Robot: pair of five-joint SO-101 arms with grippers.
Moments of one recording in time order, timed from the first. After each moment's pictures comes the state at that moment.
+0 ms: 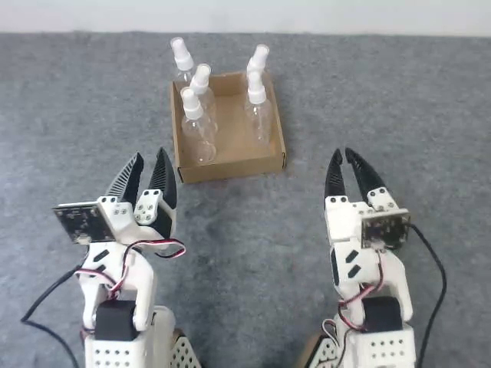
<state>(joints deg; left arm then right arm) -4.1 -103.3 85.5 38.9 18.2 -9.0 -103.1 93.0 20.1 5.8</state>
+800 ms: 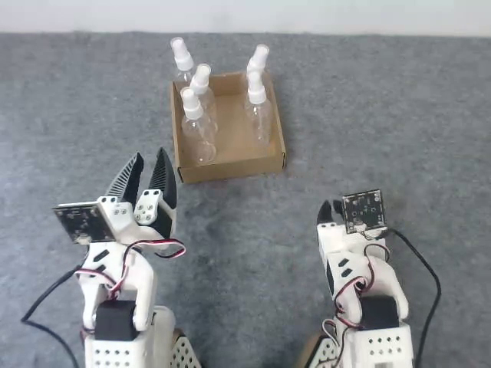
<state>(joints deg) -4.1 -103.3 85.5 38.9 18.2 -9.2 -103.0 95.3 50.2 5.5</state>
